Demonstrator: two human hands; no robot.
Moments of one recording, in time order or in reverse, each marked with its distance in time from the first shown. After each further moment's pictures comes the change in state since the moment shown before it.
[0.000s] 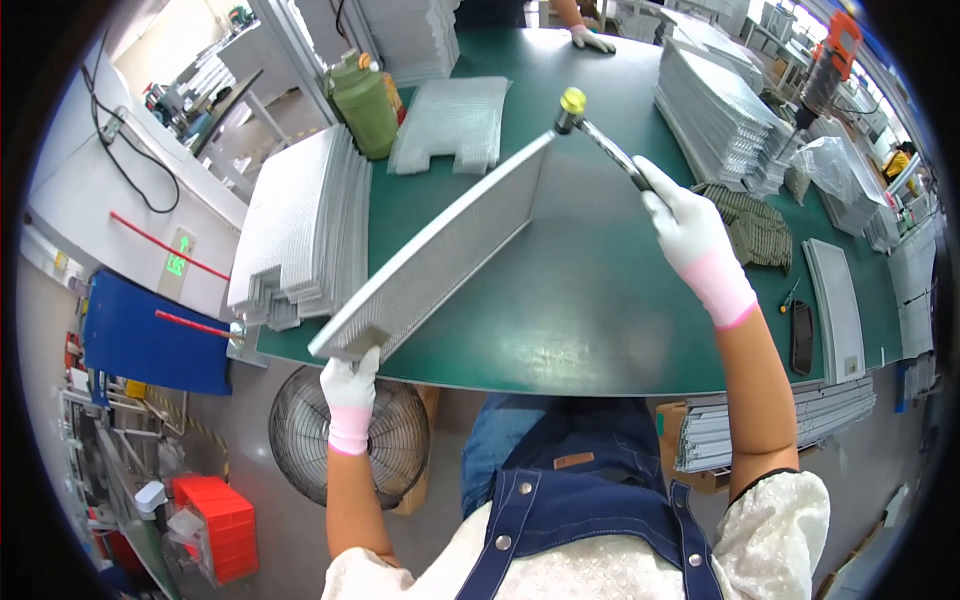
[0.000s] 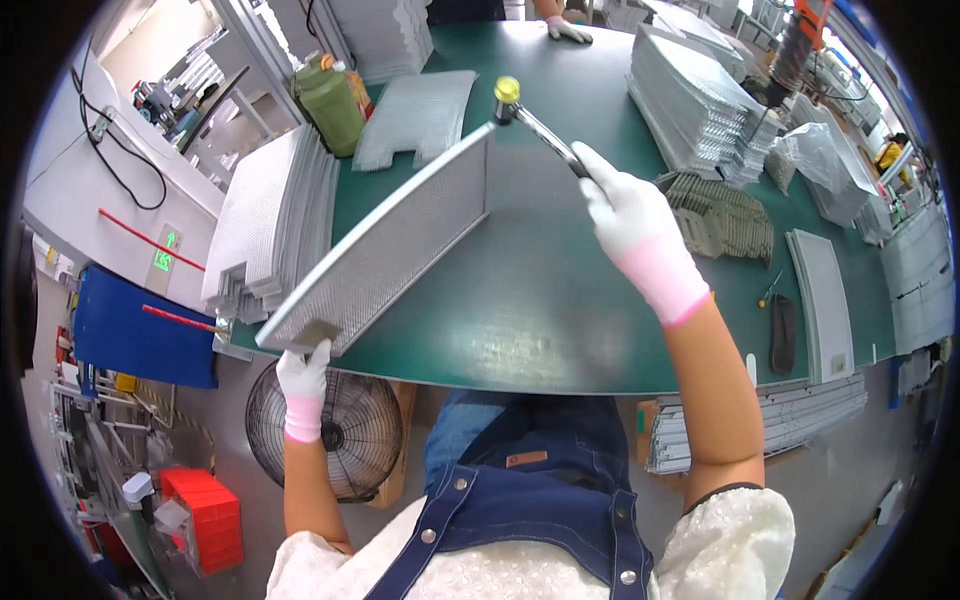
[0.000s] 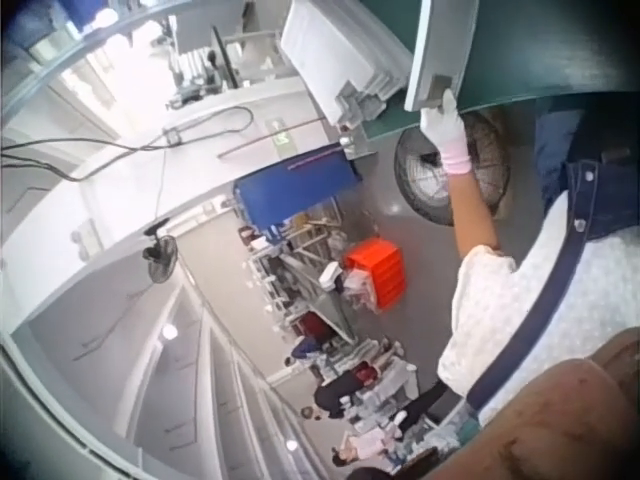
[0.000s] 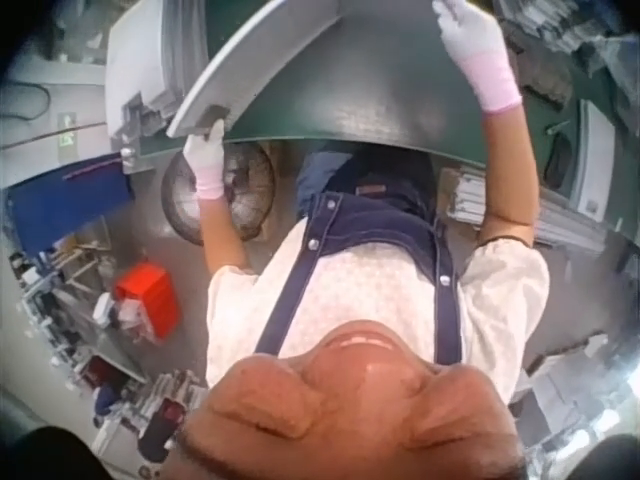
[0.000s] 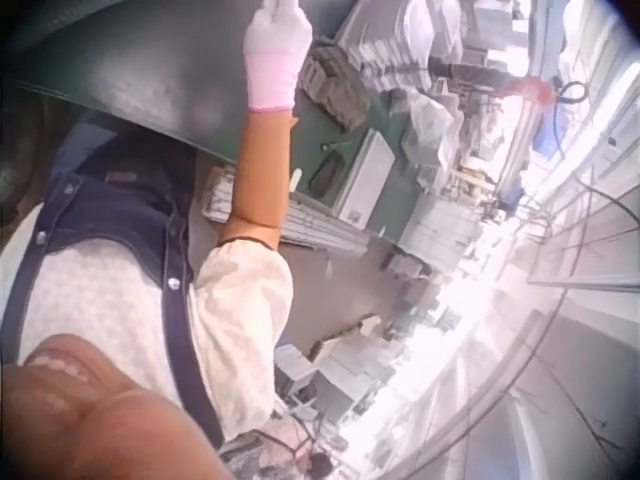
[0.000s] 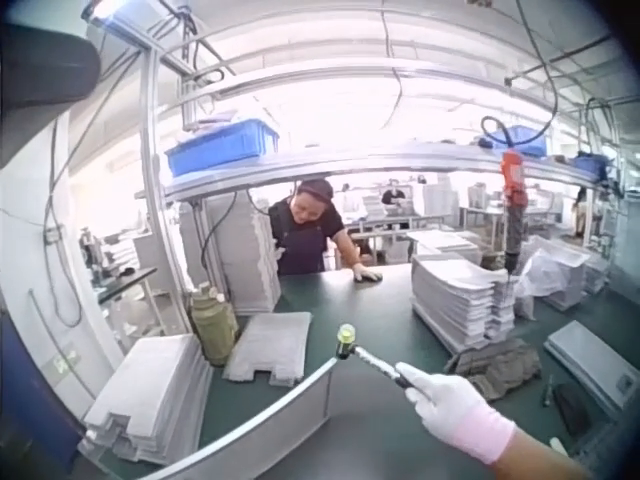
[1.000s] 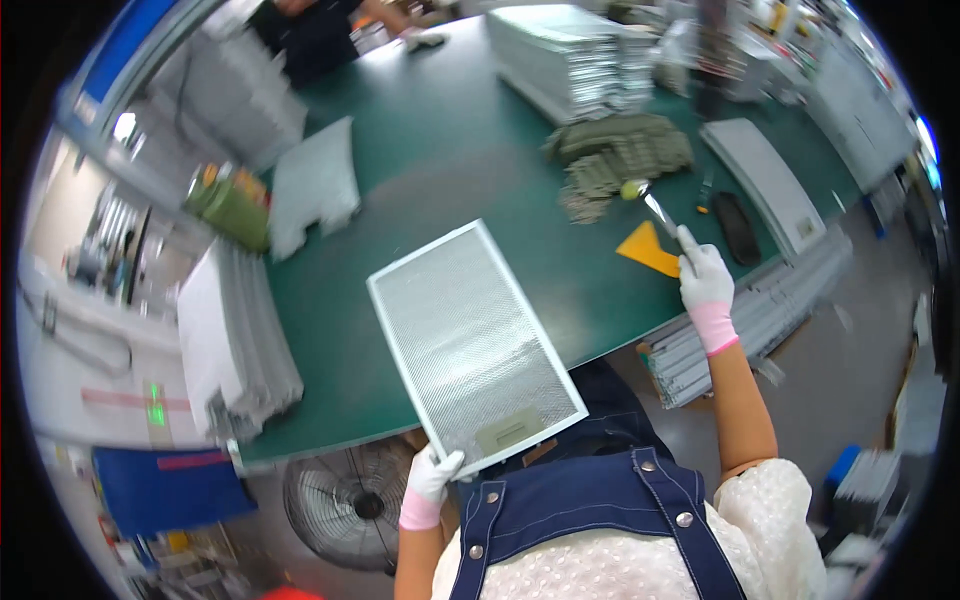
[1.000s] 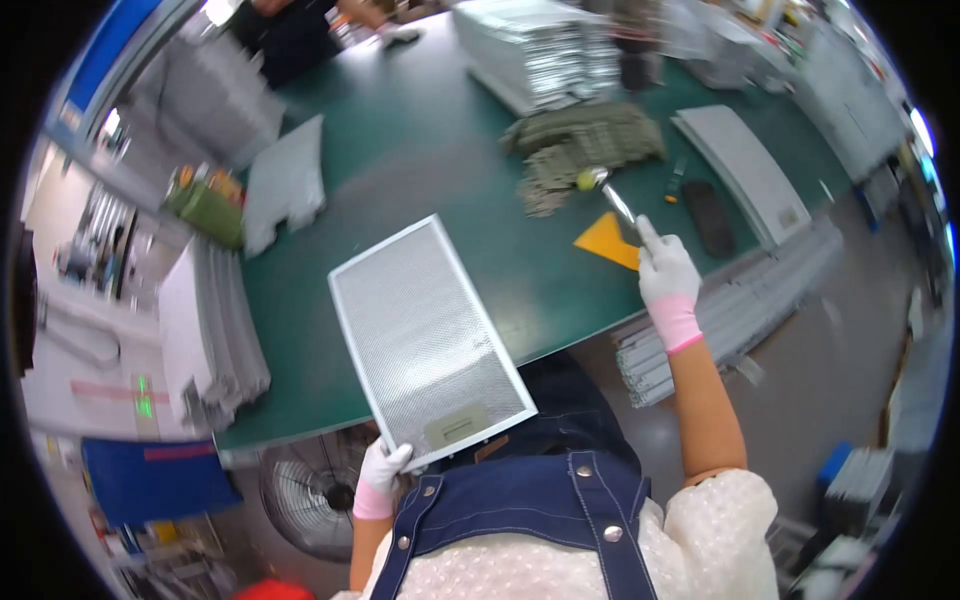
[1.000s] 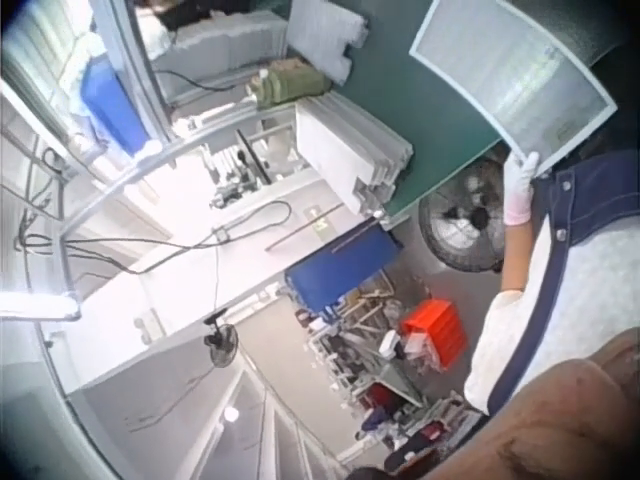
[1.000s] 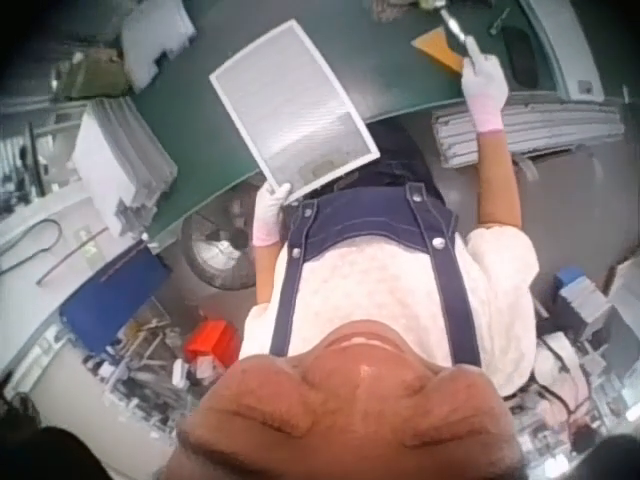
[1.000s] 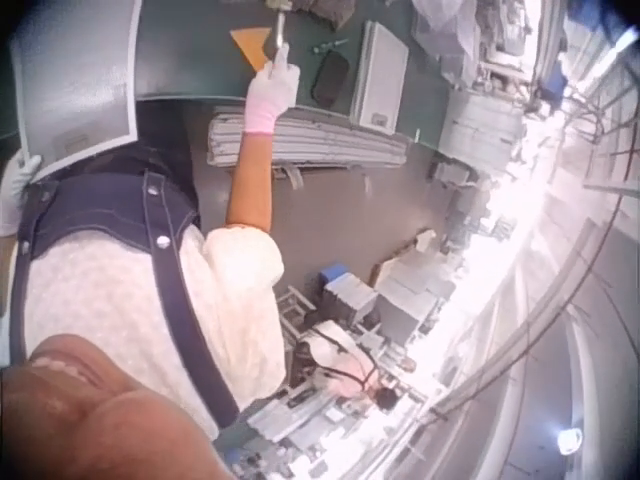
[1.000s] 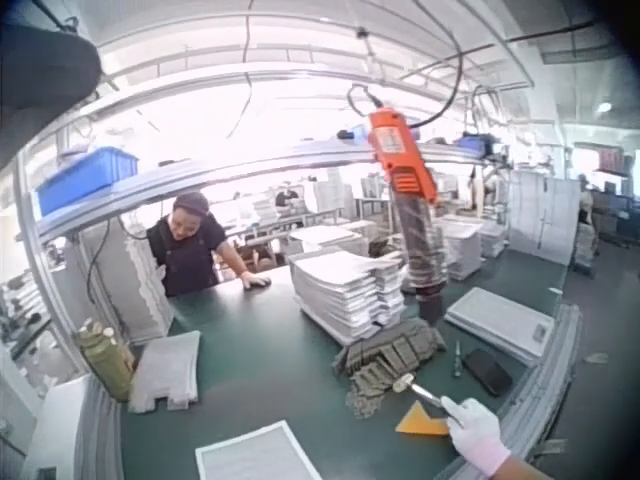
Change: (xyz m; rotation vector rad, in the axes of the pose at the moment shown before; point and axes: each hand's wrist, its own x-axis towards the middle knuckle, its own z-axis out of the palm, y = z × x) left_hand -0.094 -0.021 0.077 -0.446 -0.854 -0.733; right_hand -0.178 0.197 -0.040 -0.573 0.489 0.368
